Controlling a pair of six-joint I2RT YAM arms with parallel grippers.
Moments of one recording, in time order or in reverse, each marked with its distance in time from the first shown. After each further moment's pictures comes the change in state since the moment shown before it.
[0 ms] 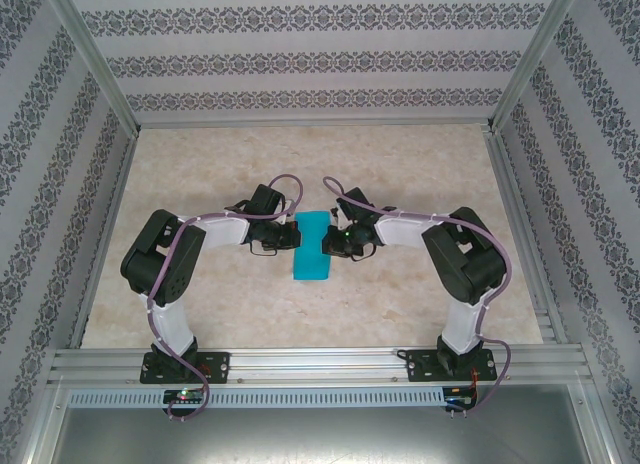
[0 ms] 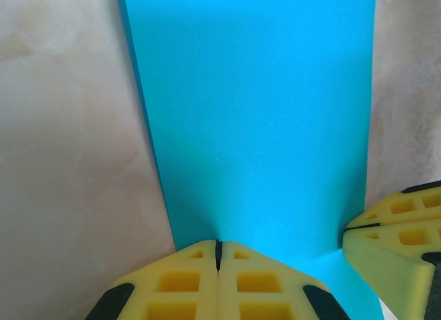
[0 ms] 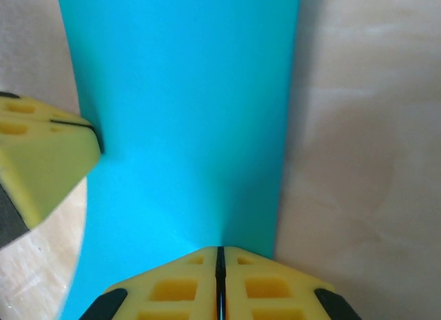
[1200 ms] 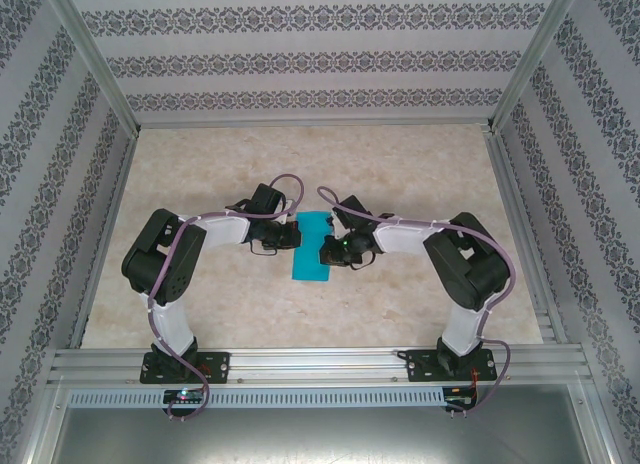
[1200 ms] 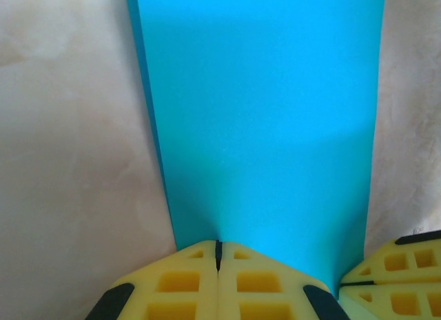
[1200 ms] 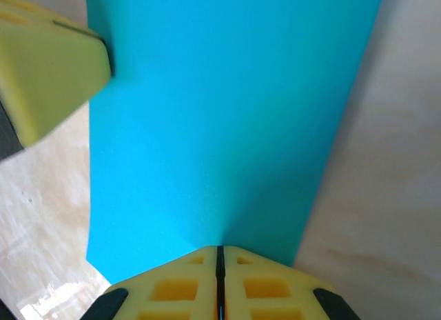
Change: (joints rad) left arm 0.000 0.010 0.013 -0.014 0.005 0.025; right arm 0.052 -0.038 -0.051 -0.008 -0.017 -0.035
